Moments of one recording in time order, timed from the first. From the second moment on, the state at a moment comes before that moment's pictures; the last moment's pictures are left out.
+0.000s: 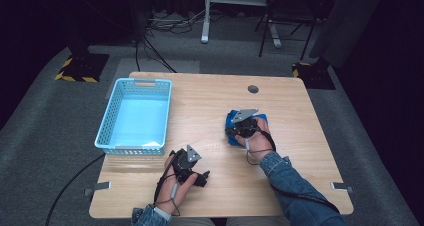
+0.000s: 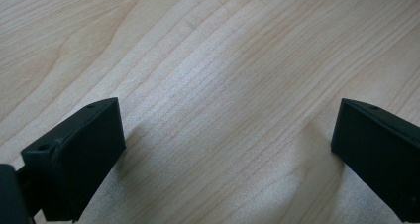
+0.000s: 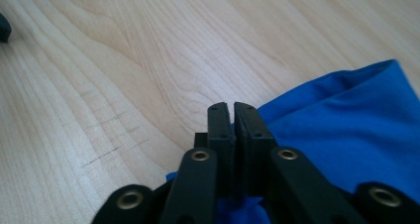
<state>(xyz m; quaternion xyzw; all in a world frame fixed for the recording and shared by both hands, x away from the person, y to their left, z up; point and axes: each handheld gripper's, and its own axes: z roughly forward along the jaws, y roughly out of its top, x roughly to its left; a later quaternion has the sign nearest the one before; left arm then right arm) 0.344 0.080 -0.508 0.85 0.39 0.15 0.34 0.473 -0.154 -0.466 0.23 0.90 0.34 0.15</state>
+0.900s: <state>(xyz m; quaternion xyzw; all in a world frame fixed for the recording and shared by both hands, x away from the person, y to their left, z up) 0.344 0.080 -0.508 0.85 0.39 0.15 0.34 0.450 -0.244 -0.386 0.28 0.83 0.44 0.22</state>
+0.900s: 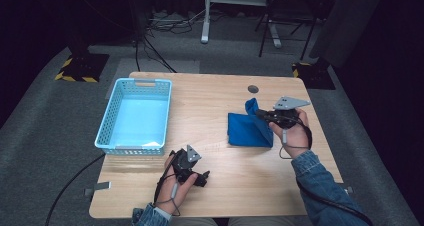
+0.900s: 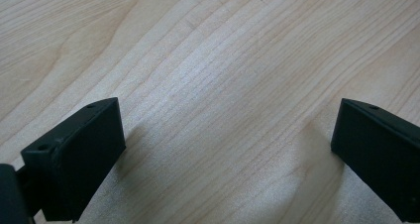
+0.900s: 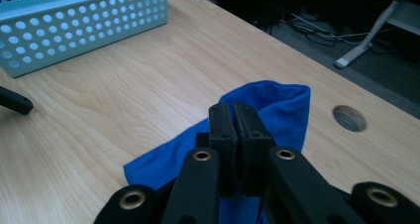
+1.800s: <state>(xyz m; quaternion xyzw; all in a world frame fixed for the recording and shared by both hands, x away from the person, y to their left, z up) 0.348 0.076 -0.505 0.85 0.39 0.15 0.34 0.401 -0.416 -0.402 0.43 0.73 0.43 0.31</state>
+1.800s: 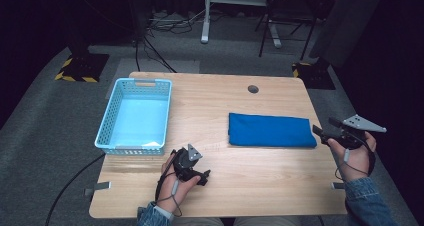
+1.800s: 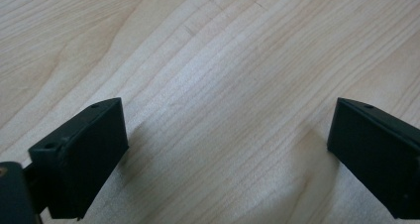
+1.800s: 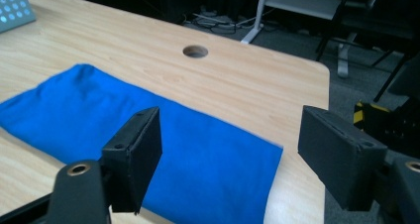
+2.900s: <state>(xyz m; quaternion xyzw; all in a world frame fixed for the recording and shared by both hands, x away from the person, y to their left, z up) 0.420 -0.014 -0.481 0.84 0.34 0.18 0.37 0.424 -0.455 -0.466 0.43 0.77 0.41 0.22</state>
